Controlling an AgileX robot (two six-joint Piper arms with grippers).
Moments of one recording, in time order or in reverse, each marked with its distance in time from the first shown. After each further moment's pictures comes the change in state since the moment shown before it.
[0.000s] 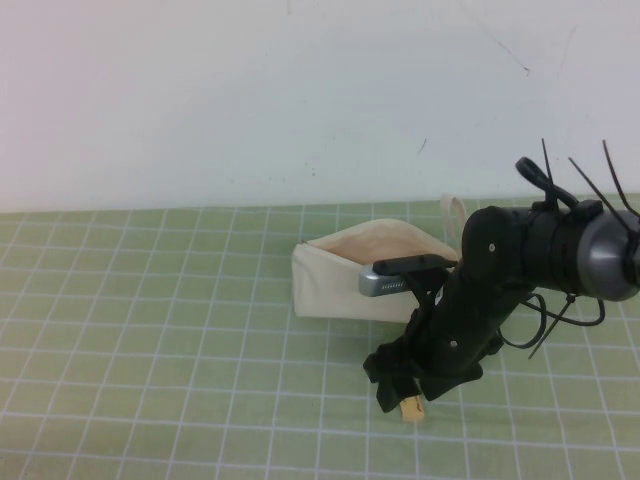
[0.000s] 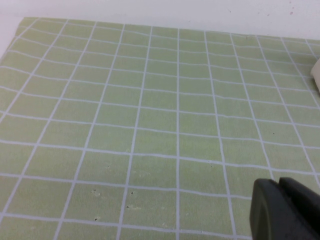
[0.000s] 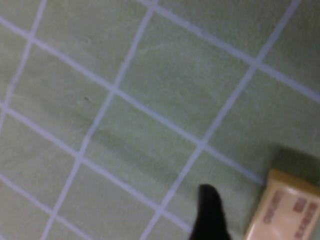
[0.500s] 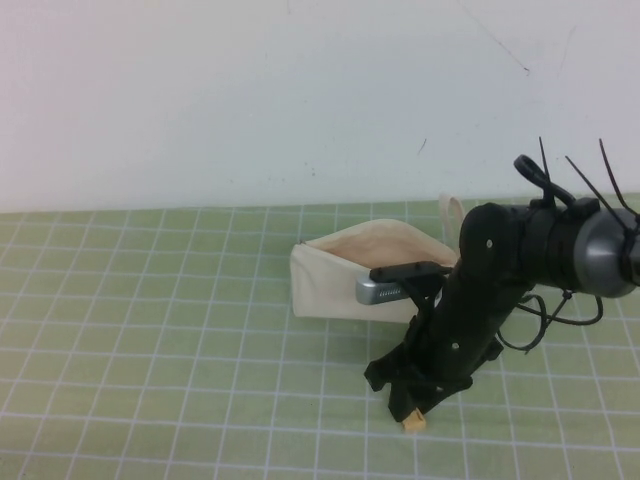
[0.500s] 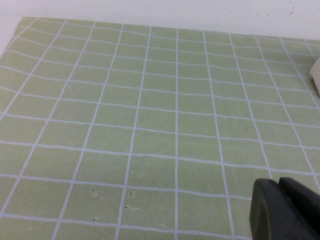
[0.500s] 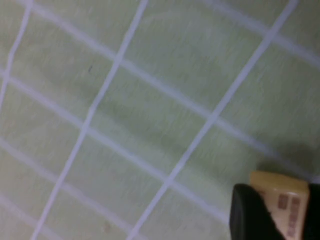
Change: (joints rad) right arm 0.000 0.009 -0.015 0.014 0.060 -0.037; left arm 0.000 0.000 0.000 0.000 0.000 0.000
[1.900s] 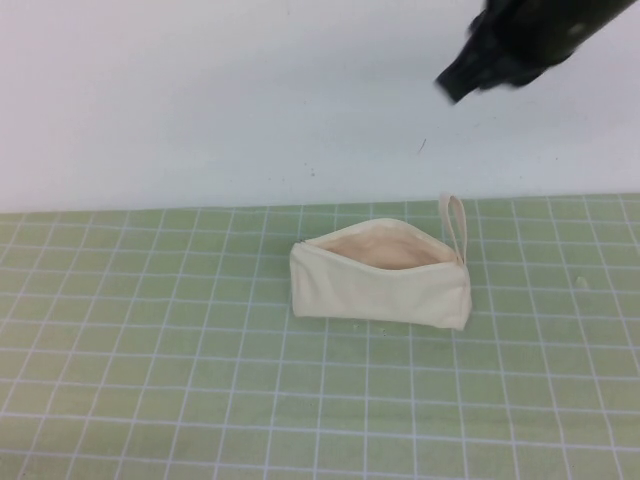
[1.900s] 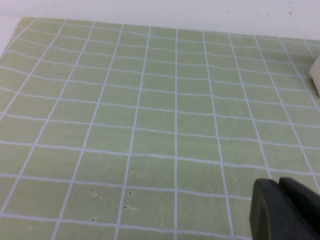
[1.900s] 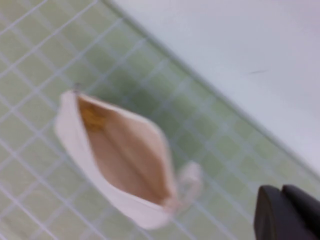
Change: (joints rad) right arm 0.020 -0.247 -0.713 -0.533 0.373 -0.025; left arm 0.000 0.000 0.000 0.000 0.000 0.000
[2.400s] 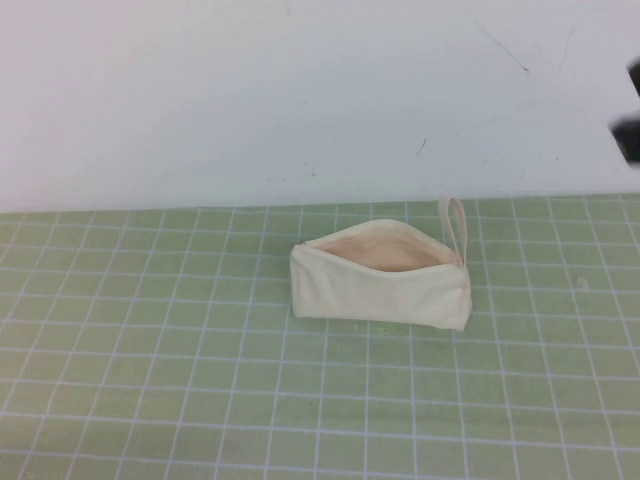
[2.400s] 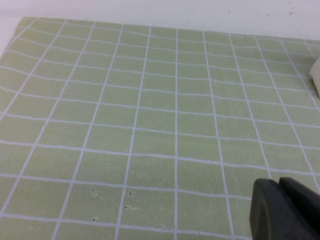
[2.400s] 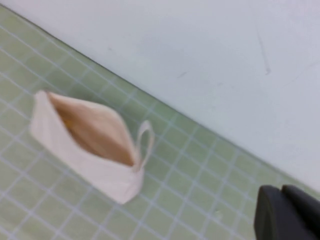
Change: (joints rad) right arm 0.206 -0.569 0.567 -0.369 -0.149 0.364; left arm 0.000 0.000 0.000 0.000 0.000 0.000
